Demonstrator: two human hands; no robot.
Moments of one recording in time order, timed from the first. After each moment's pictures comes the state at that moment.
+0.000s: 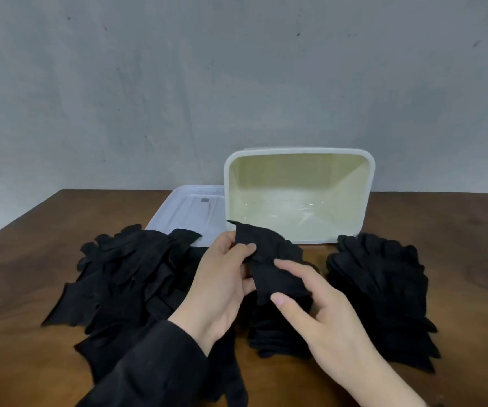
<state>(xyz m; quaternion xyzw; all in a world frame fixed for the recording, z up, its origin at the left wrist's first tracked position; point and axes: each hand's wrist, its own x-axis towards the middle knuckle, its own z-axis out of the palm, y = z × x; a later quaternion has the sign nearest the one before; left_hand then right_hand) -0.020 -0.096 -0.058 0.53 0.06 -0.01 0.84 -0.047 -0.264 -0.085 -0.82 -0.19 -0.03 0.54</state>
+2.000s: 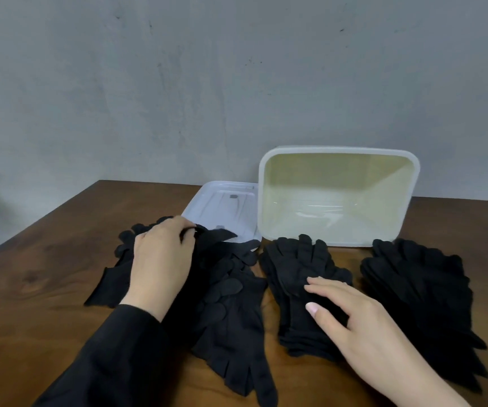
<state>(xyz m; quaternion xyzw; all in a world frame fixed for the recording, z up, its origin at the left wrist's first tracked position) -0.017 0.028 -0.063 0.92 0.14 0.29 0.24 -0.037 -0.268 -0.096 -0.91 -0.22 -0.03 0.36</state>
